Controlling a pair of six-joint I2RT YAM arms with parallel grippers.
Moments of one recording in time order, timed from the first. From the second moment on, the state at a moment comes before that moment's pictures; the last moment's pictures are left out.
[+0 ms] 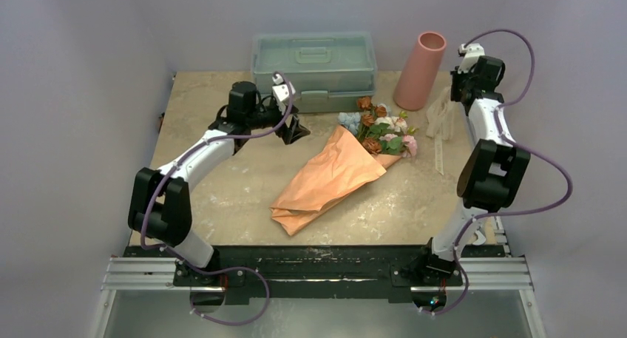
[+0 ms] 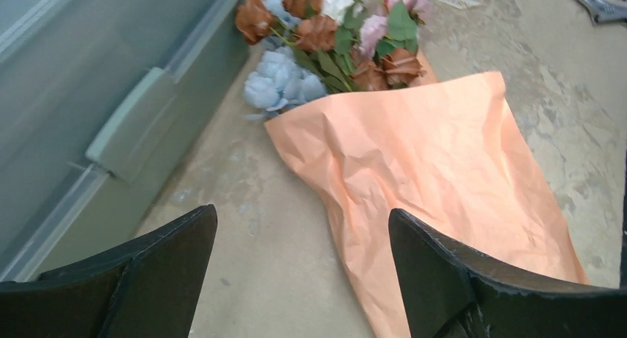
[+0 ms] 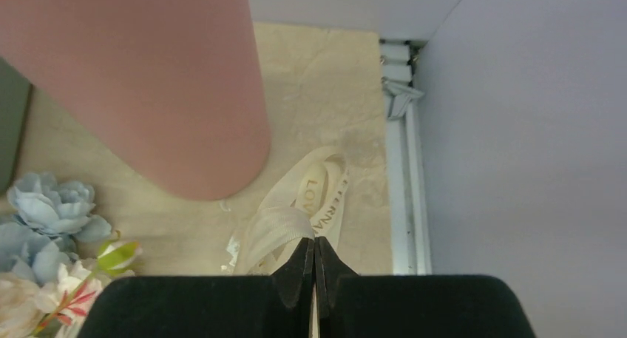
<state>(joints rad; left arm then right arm) -0.32 1.59 1.16 0.08 0.73 0.22 -0.28 1.83 1.55 -0.19 -0.13 -0.26</state>
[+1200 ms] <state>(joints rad) -1.04 1.85 1.28 -0.12 0.12 0.45 -0.21 1.63 1.46 -0.61 -0.44 -0.25</state>
